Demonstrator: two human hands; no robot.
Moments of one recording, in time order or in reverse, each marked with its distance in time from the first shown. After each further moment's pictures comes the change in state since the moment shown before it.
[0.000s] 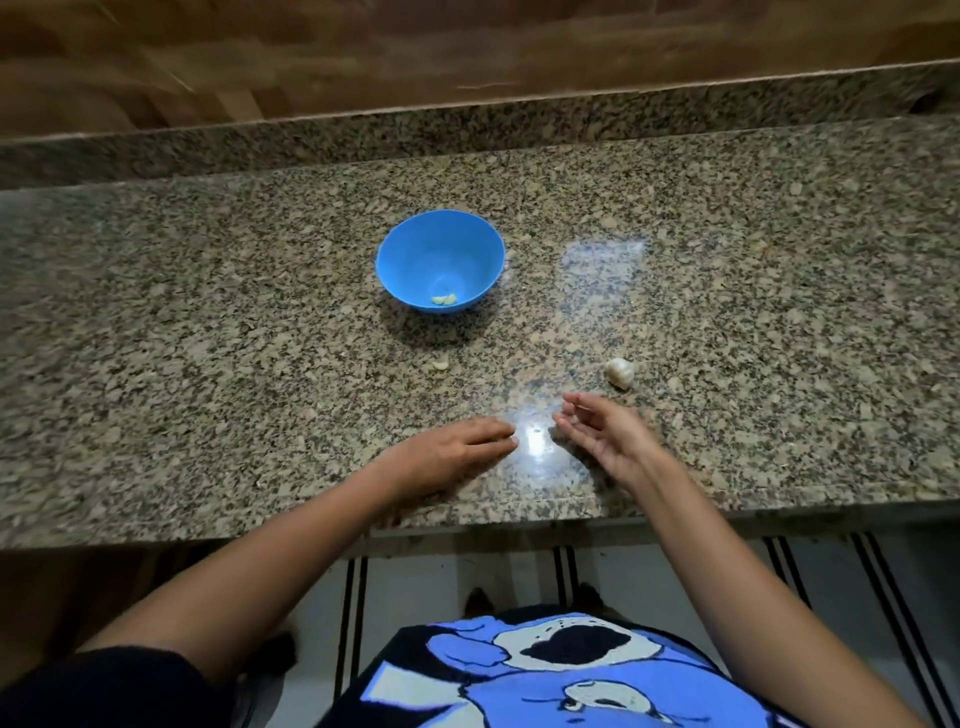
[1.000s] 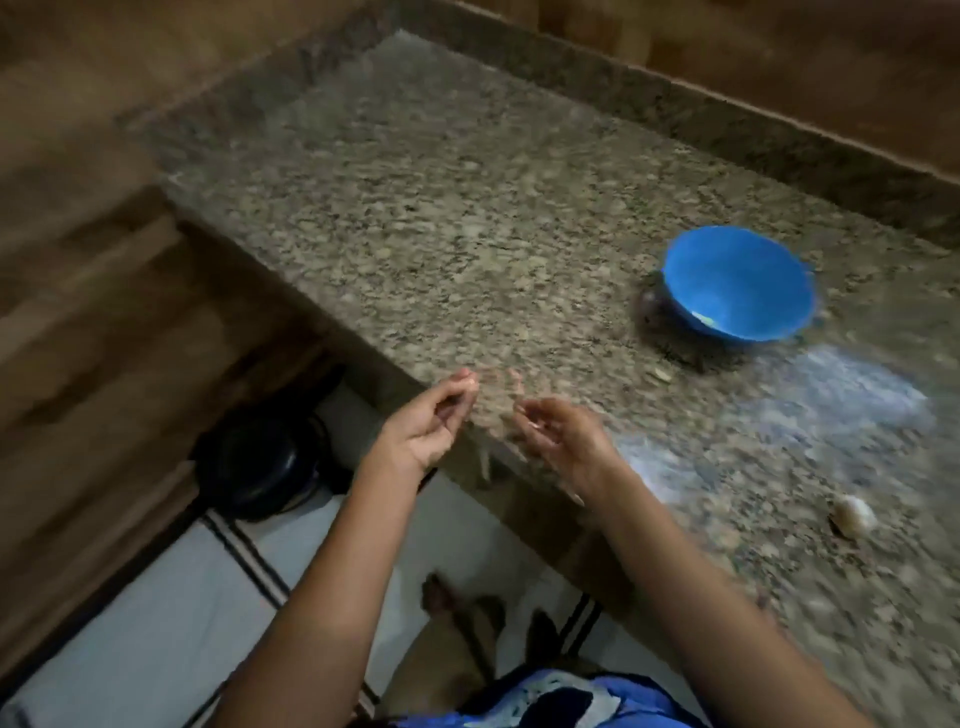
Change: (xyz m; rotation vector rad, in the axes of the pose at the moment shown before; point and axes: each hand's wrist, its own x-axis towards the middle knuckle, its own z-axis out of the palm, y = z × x) left_hand -0.142 0.069 -0.047 -2.186 1.853 -1.174; right_hand -0.022 0.120 0.157 -0.444 -0.414 0.365
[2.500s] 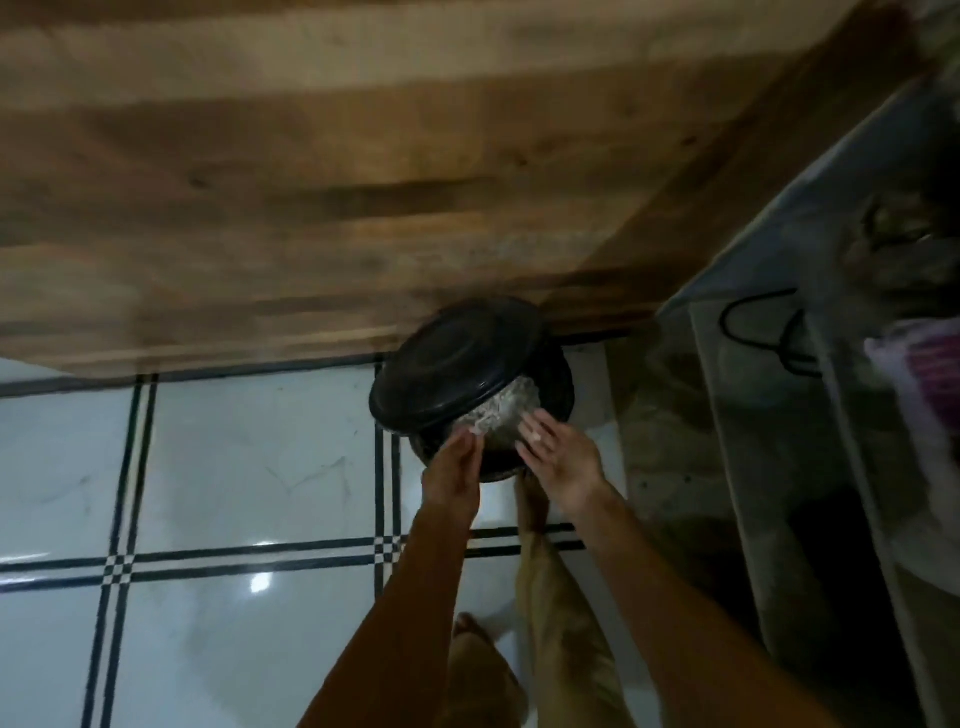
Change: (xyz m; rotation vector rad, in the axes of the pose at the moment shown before) left_hand 0.243 0.231 -0.460 -0.456 0.630 0.362; right_hand 0.363 0.398 0.332 -0.738 0.027 0.276
